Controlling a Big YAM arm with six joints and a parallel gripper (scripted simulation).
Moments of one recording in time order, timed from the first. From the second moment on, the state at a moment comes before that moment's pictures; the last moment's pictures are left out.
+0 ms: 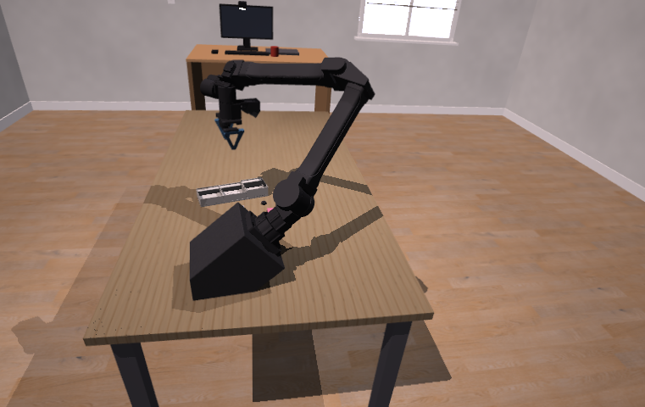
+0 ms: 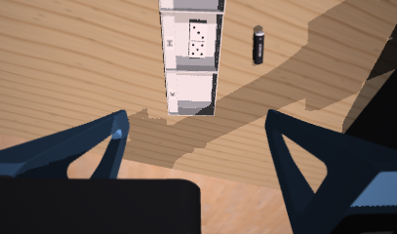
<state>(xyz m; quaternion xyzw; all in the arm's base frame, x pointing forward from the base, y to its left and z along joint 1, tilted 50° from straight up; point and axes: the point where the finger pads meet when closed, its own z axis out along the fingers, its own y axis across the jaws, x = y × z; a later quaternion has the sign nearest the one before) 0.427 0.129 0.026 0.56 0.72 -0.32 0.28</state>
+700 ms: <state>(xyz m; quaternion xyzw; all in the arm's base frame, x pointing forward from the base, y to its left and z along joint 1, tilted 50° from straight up) 0.428 0.128 0.025 0.56 0.71 -0.31 0.28</state>
